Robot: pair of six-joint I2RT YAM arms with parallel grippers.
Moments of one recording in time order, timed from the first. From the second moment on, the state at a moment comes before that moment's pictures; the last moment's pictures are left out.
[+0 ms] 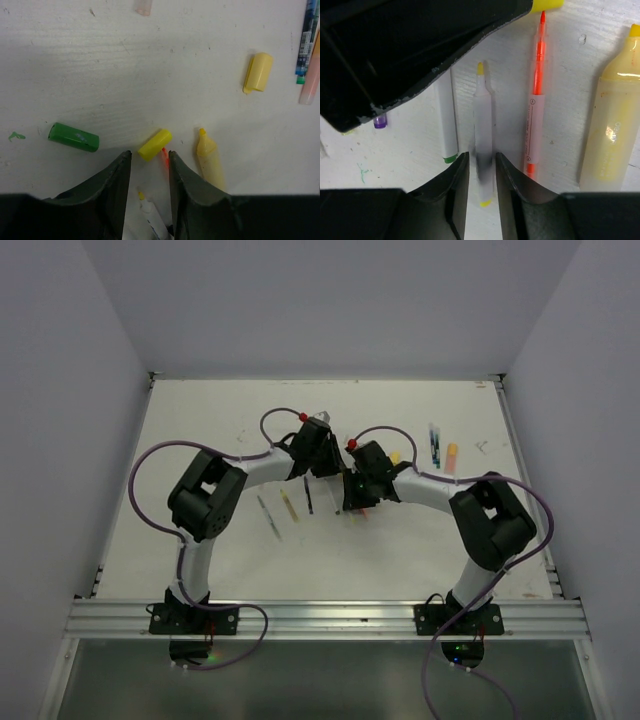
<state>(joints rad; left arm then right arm) -0.63 2.06 1.34 -0.06 0.10 -0.78 0.60 1.74 0.98 -0.26 -0.12 0.43</state>
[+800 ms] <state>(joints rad) -0.49 1.42 1.15 -0.13 -0.07 -0.62 0.28 1.67 1.24 -0.52 0.20 0.45</state>
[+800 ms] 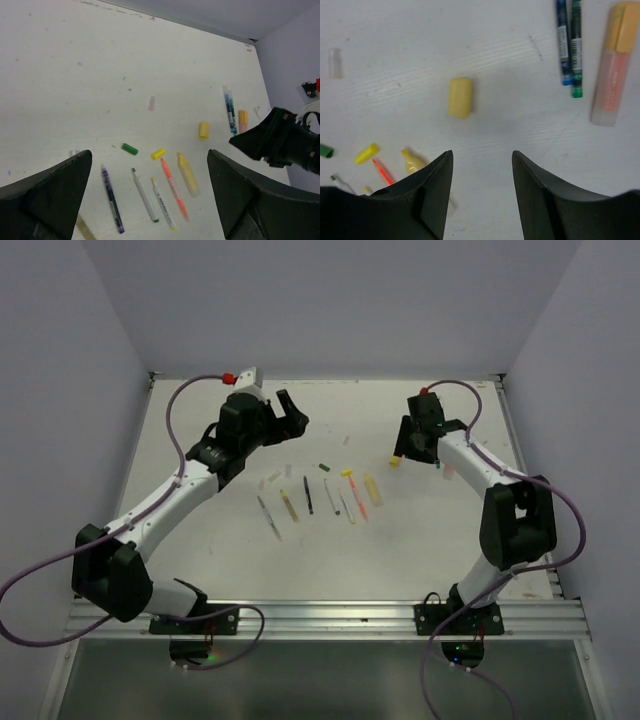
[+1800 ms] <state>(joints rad) -0.44 1.07 0.92 -0.26 -0.21 -0.43 0.05 2.17 1.68 -0.58 0.23 0.45</state>
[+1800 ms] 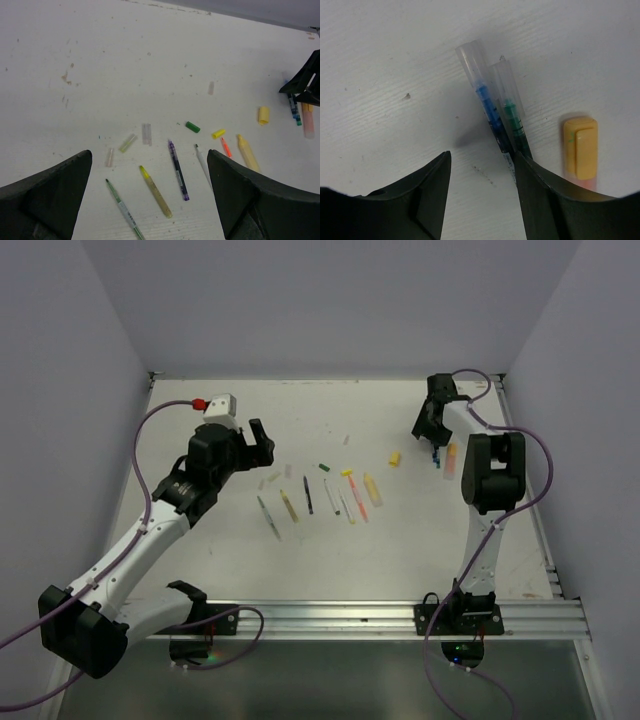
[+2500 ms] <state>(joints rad) -0.44 1.07 0.91 -0.26 -0.20 -0.43 0.06 2.20 1.69 -0.58 0.15 0.38</state>
